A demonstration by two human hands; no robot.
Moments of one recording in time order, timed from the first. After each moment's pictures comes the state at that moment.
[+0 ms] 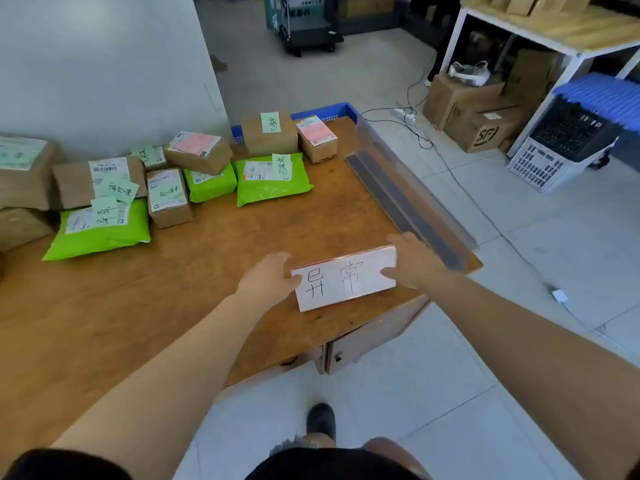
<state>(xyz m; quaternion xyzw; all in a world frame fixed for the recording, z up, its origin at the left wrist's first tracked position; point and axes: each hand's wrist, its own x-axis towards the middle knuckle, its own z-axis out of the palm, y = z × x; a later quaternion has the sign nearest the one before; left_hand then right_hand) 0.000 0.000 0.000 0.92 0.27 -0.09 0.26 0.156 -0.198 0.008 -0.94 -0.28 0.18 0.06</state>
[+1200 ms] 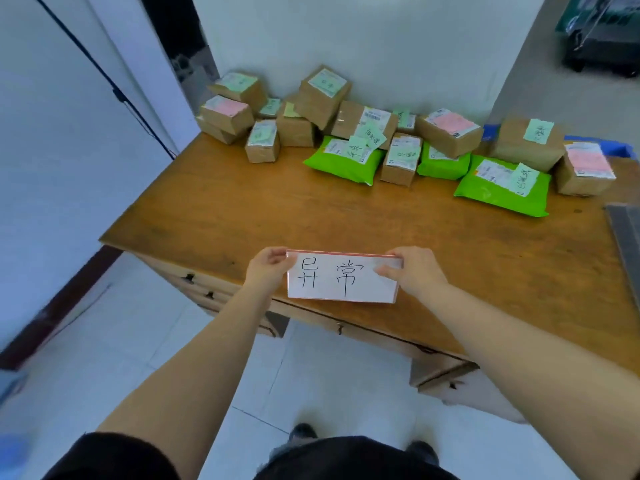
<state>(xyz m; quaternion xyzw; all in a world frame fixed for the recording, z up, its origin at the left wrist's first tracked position) -0.281 0.054 -0.005 0.47 0.65 0.29 0.52 -0.040 -0.002 -0.002 -0.78 -0.55 0.27 0.13</state>
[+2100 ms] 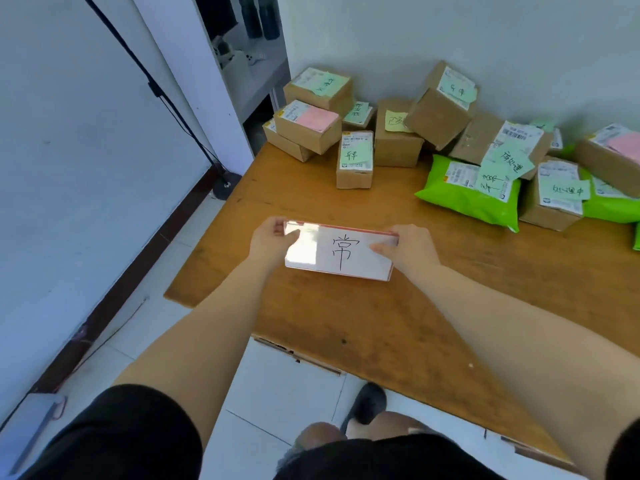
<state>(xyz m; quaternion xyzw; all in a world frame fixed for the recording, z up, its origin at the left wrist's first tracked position) -0.461 0.336 -0.018 0.55 0.66 0.27 0.43 -0.242 0.279 -0.020 -0.80 -0.52 0.27 0.14</state>
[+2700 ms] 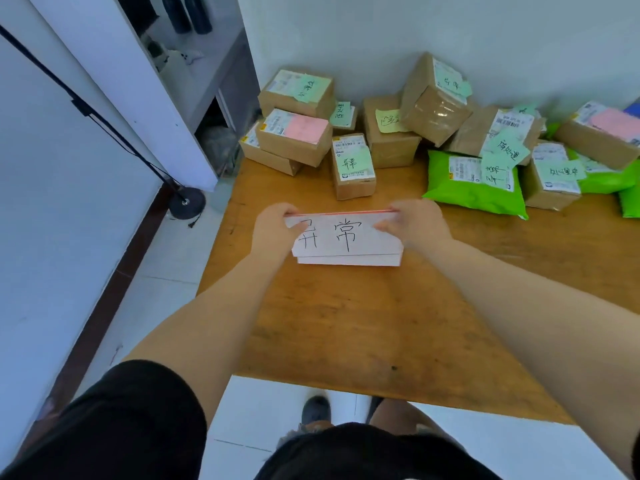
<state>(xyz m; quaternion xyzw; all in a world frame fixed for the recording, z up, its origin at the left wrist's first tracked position) -0.480 0.449 -0.019 0.76 0.56 0.17 0.29 -0.272 0.355 0.004 -0.84 -0.52 0.17 0.06</state>
